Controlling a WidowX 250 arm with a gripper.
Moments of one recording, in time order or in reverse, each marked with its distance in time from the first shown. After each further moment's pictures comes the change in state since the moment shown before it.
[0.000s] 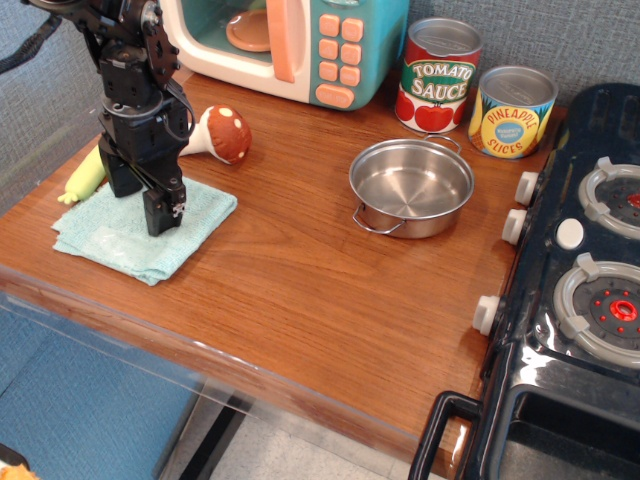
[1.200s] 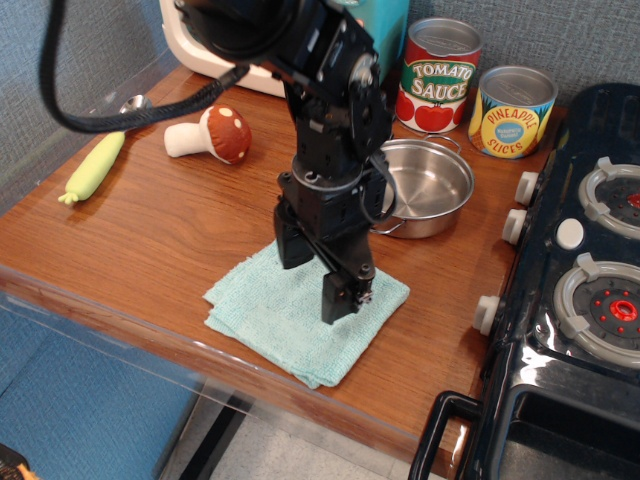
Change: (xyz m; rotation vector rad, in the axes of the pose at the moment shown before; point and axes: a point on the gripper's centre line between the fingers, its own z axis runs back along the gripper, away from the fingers) arm 0.050 -0.172 0.048 -0.122 -0.095 -0.198
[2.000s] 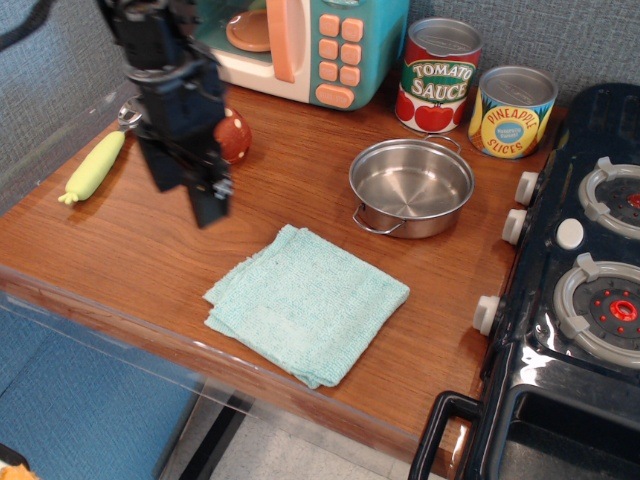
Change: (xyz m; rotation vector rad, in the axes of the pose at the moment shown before) arm -0.048 0.097 0.023 -0.075 -0.026 0.138
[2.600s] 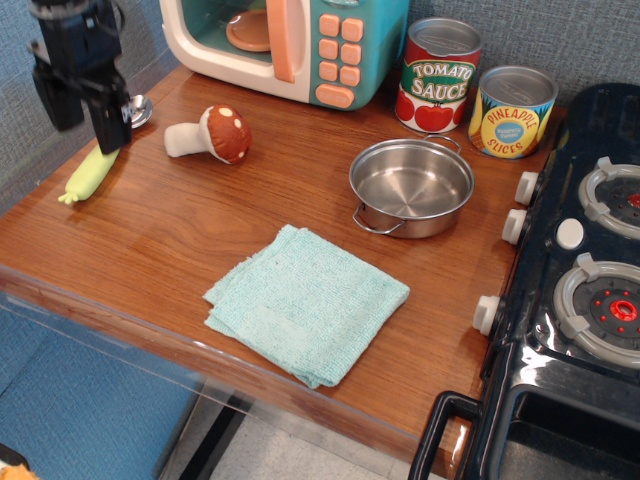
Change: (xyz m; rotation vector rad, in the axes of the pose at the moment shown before) arm -0.030 0.128 -0.003 0.071 0.086 0.288
